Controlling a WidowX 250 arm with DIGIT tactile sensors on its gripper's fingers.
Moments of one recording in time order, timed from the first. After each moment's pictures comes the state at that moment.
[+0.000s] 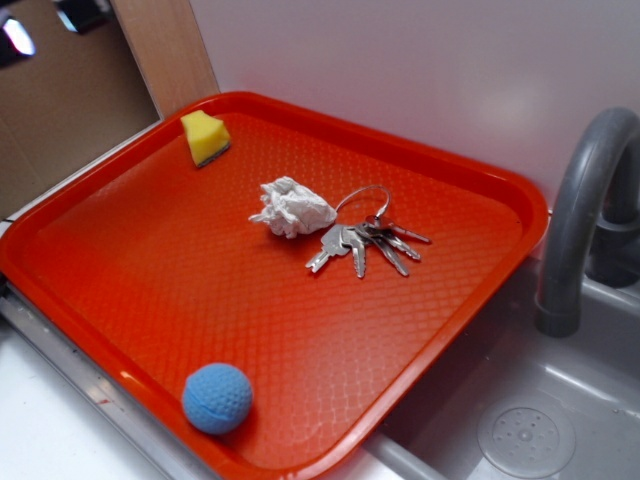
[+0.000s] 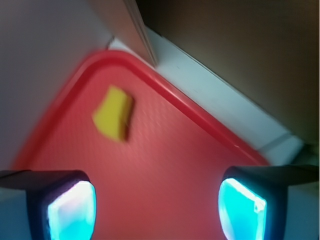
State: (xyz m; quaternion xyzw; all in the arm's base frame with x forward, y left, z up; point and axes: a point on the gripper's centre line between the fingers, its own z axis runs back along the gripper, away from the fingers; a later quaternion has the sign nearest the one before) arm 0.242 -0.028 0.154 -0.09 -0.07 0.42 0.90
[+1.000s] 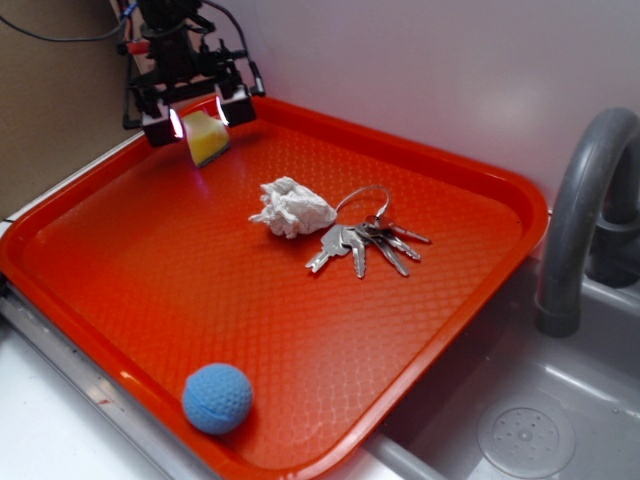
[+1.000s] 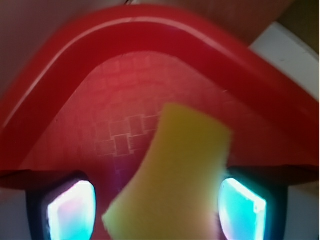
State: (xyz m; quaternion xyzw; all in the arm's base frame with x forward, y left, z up) arm 0.308 -0.067 0.037 0.01 -0.05 0.41 0.91
